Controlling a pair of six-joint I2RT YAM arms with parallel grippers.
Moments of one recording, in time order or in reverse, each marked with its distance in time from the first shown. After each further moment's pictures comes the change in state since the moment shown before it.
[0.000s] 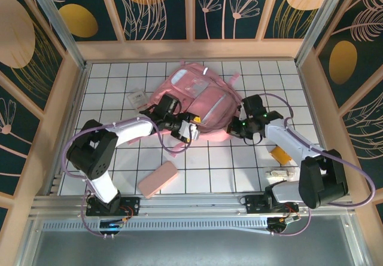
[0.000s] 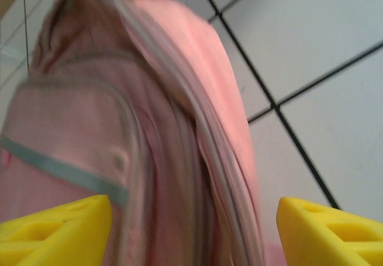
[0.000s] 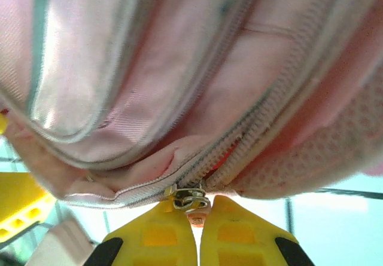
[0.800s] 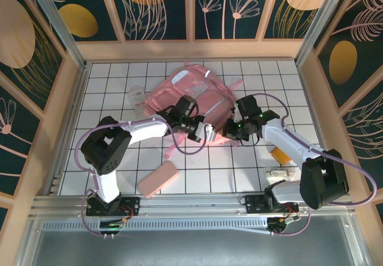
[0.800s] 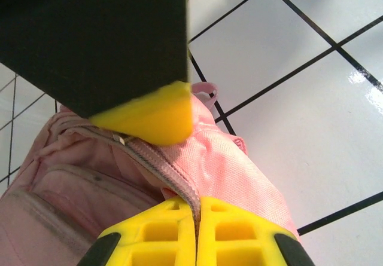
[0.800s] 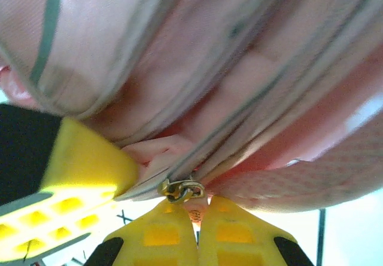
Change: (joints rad) left arm -0.117 0.121 0.106 0.079 0.047 -0.165; right arm 0.048 0.009 0.034 -0.067 0.014 -0.001
